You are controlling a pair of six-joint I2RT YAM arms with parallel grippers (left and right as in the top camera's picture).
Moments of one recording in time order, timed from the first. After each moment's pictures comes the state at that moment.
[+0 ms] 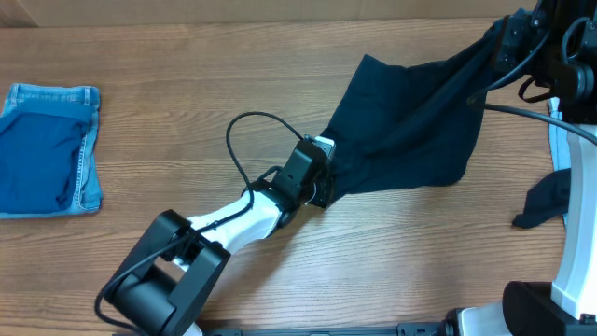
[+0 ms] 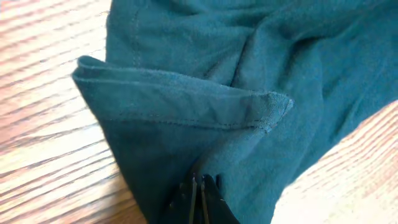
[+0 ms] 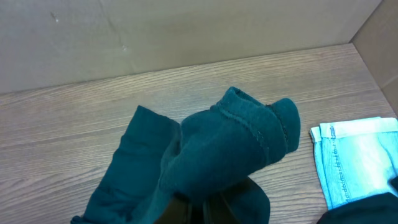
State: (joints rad) left arm -0.66 1.79 0.87 0.05 0.05 -0.32; right arm -0.01 1.64 2.18 -1.27 0.09 0.12
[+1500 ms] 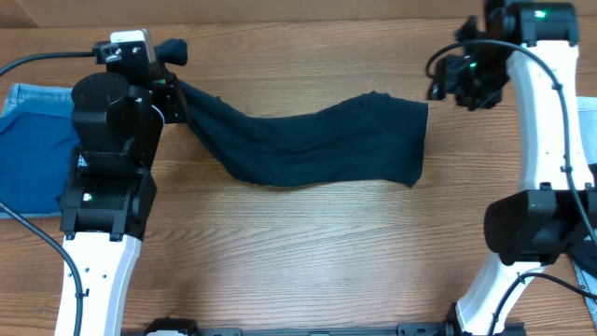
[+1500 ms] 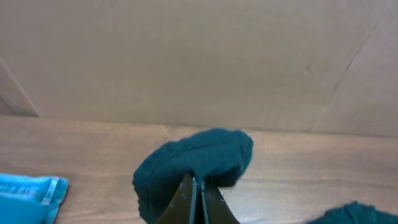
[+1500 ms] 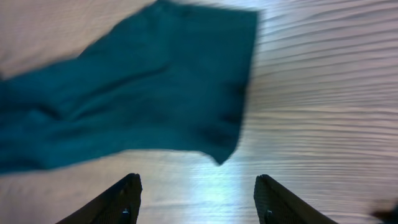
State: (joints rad) left arm -0.06 1.17 1.23 -0.36 -0.05 -0.11; right arm -0.01 2.04 2.19 -1.56 -0.21 0.07
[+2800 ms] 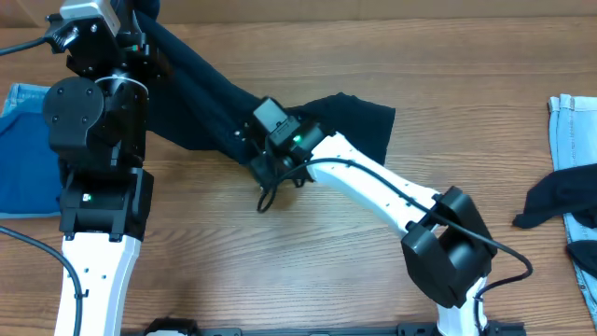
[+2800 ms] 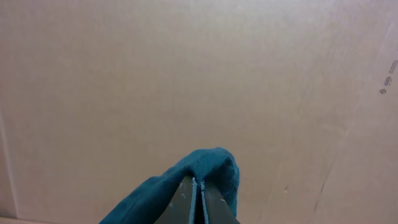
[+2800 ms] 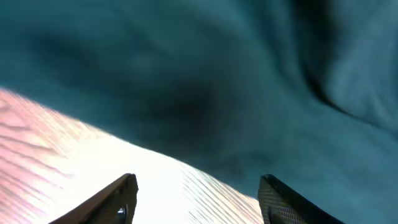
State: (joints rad) left arm -0.06 1.17 1.24 0.07 -0.10 -0.16; right arm 0.79 2.03 1.65 -0.79 -0.06 0.10
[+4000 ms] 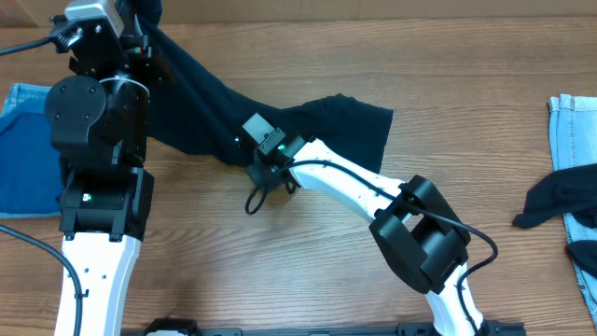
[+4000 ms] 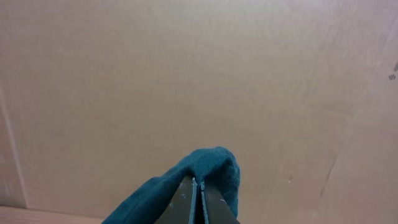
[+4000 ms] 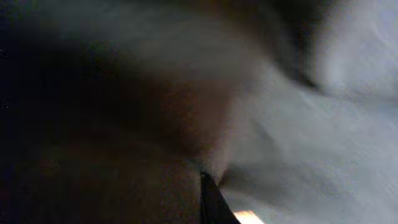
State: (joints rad) left arm -0.06 1.17 1.24 0.03 -0.10 -0.15; right arm 0.80 2.16 1.65 -0.75 0.05 0.20
